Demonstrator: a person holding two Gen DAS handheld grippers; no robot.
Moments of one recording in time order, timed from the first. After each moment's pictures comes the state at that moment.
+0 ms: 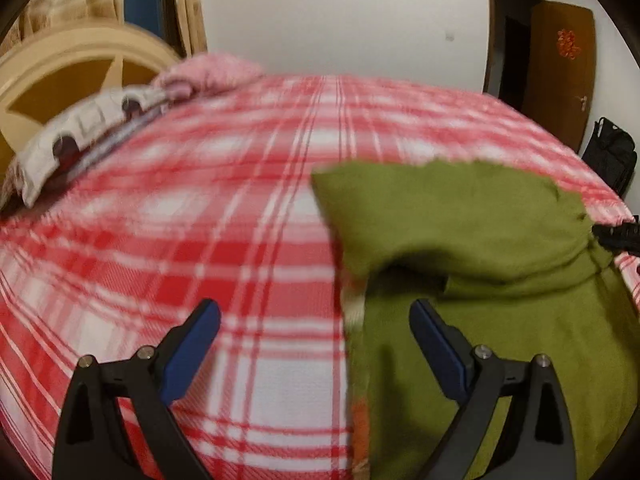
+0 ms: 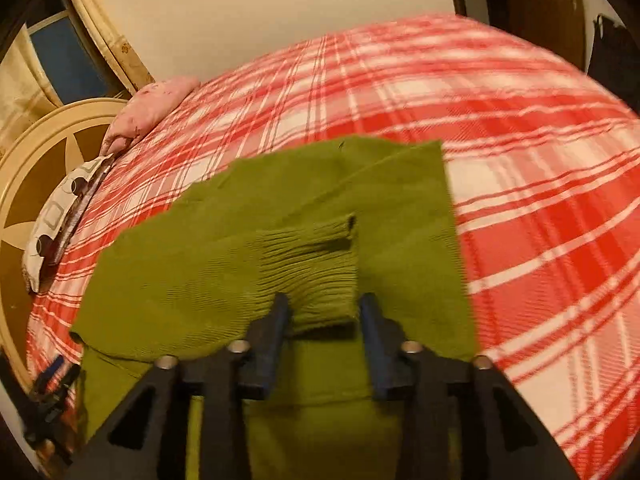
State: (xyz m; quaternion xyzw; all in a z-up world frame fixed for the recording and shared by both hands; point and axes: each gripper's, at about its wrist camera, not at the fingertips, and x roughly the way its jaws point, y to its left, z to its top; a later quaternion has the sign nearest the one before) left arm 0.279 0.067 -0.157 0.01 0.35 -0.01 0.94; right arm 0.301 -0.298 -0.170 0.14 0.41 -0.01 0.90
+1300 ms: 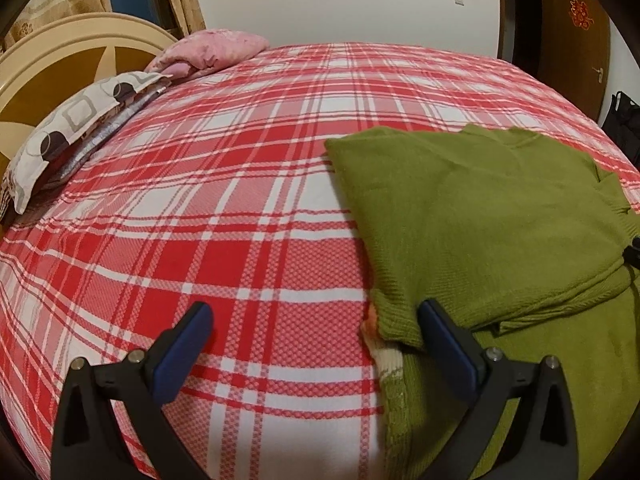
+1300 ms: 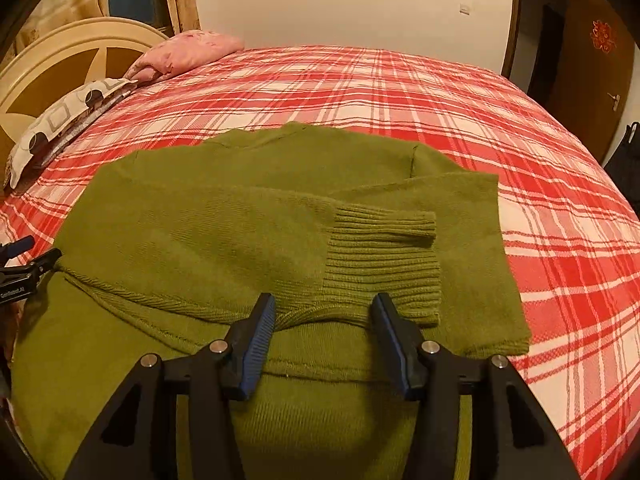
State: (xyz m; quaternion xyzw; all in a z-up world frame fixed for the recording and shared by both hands) left arm 0.325 0.070 -0.194 0.04 0.41 0.01 0.91; right arm 0.289 -0.230 -0.187 -0.02 0.41 0.01 0.91
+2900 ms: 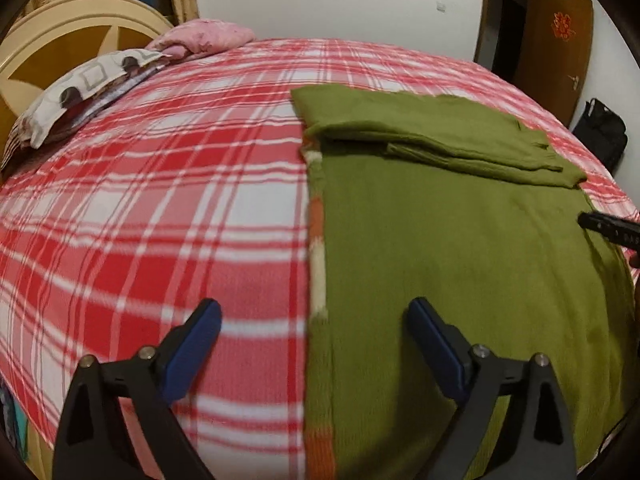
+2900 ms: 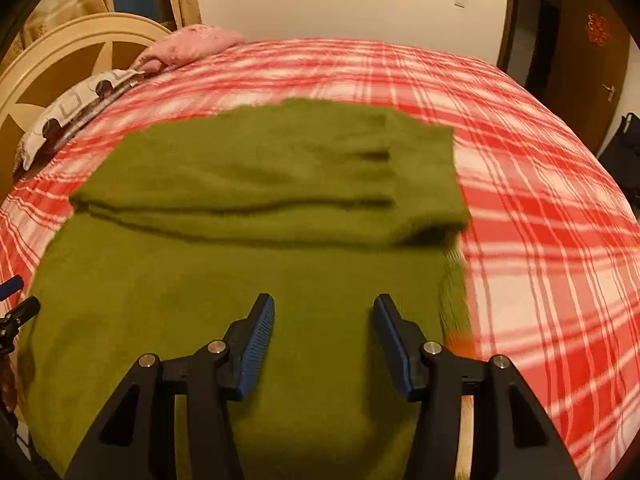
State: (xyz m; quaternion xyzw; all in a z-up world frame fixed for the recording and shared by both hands) left arm 0.184 0.062 -0.195 -0.01 0.42 -0.03 0.91; right arm 0.206 -0.249 -0.190 -0.01 0.43 0.01 0.90
